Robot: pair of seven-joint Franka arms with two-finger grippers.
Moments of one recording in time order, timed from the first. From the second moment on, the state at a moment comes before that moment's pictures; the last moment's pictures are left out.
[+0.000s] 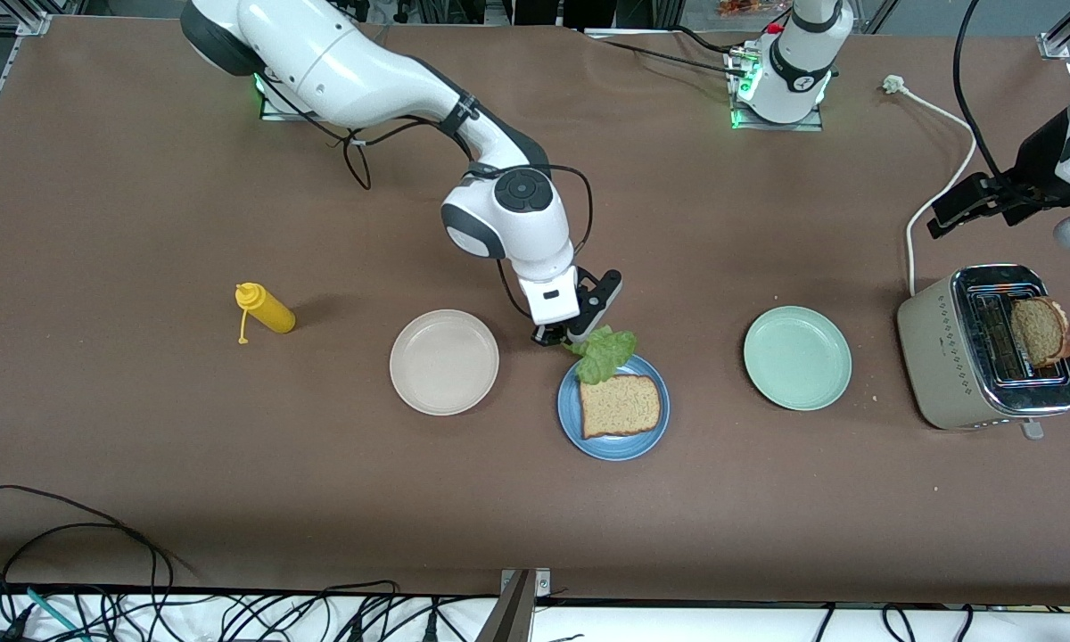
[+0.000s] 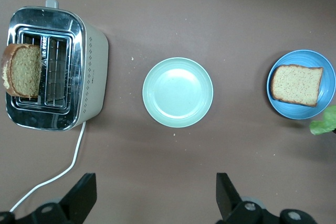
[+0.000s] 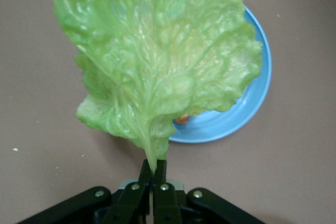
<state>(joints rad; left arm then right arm) -0.01 -0.01 -0.01 -1.59 -0.01 1.58 -0.23 0.51 0.93 0.39 -1.26 -0.54 2.44 0.03</state>
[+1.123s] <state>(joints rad) -0.01 -0.01 0.00 -1.59 -0.01 1.56 -0.23 0.51 1.11 0.33 -1.11 -0.55 2.75 -0.21</state>
